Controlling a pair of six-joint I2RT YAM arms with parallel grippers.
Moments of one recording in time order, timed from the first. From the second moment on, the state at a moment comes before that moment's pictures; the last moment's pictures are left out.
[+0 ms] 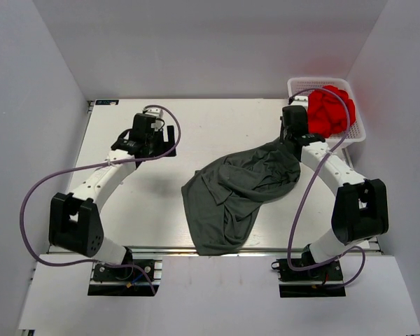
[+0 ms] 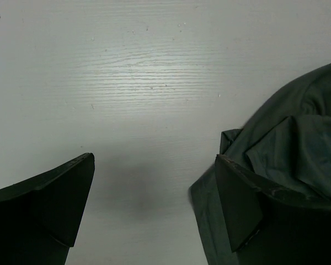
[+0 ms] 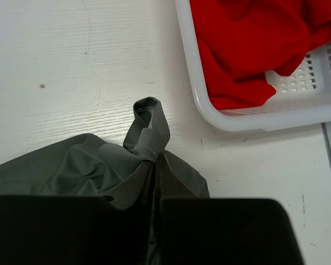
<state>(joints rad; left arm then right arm) -0.31 1.50 1.16 -0.42 -0.07 -0.24 0.28 1.56 1.17 -0.25 0.40 0.16</state>
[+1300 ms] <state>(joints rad) -0.82 1.84 1.20 -0.40 0.16 -0.03 0.24 1.63 1.17 -0.30 0.36 0.22</state>
